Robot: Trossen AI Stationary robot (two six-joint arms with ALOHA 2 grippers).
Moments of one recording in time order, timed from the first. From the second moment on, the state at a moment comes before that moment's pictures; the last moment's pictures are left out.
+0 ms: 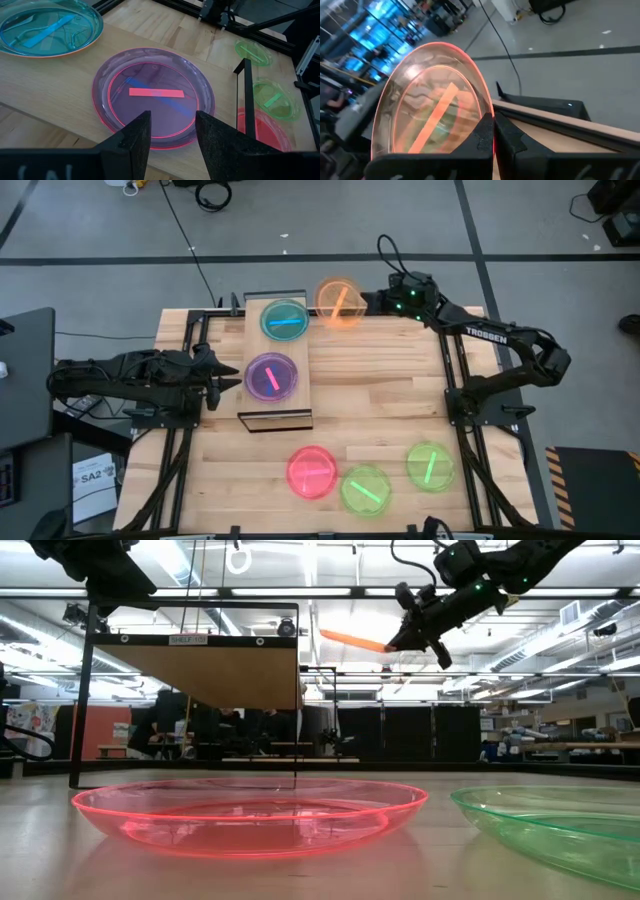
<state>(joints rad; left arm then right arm) -0.04 0.52 0.69 -0.68 -0.26 -0.40 -0.70 1.29 0.90 0.11 -0.09 0.66</state>
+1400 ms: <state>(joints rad) -0.04 0.52 0.69 -0.68 -0.26 -0.40 -0.57 1.71 1.33 0.14 -0.21 0.66</state>
